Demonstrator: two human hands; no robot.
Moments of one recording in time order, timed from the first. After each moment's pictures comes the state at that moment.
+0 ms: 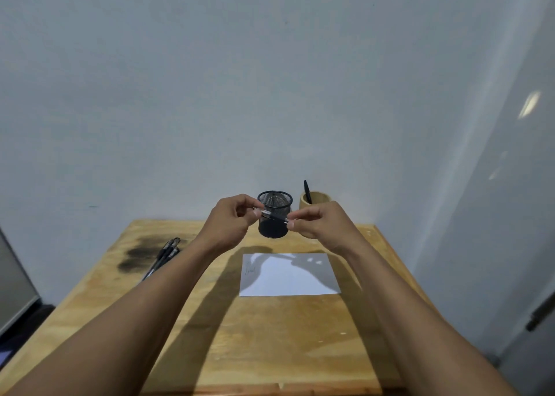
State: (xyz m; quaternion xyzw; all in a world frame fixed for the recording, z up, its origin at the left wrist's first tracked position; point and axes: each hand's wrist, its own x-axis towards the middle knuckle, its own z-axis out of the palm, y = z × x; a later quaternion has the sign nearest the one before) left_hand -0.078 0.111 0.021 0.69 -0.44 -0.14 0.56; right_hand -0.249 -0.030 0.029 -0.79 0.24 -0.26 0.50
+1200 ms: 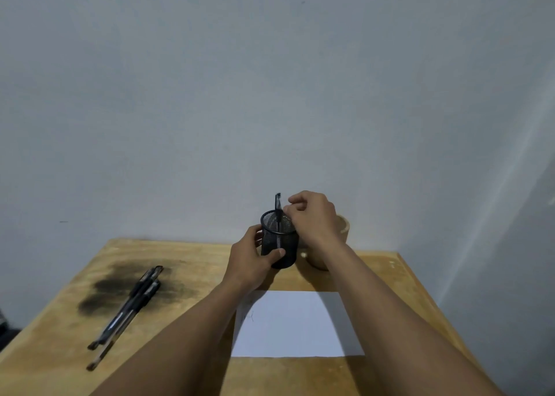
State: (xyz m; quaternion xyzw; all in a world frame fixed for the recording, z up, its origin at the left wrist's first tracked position) left_hand -0.042 0.011 -0.064 0.75 -0.36 -0.10 0.55; right_hand -0.142 -0.087 0.030 -0.82 0.36 -0.32 0.32
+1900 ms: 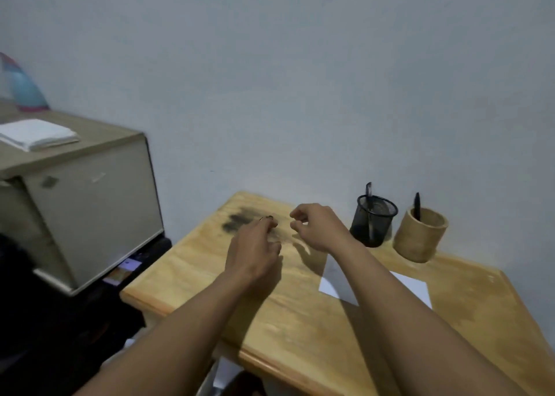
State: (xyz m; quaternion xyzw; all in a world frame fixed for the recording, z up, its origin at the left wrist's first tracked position) left_hand -0.056 0.211 -0.054 0.89 -0.27 0.10 0.35; right_hand -0.098 0.048 -0.002 -0.96 0.10 -0.10 0.24
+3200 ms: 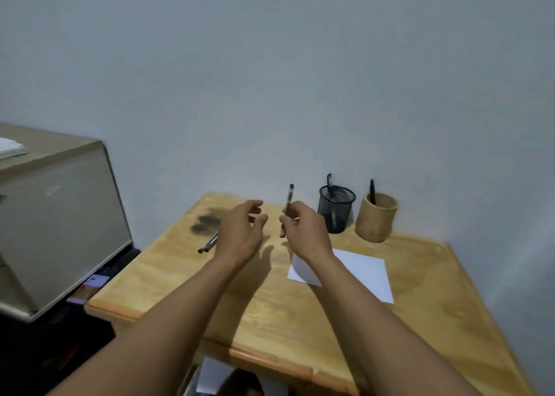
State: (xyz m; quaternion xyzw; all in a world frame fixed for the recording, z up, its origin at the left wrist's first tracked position) left_hand -0.078 0.184 -0.022 0.82 -0.29 0.08 0.49; right_hand -0.141 0.046 -0.027 -0.87 0.20 -0.28 0.35
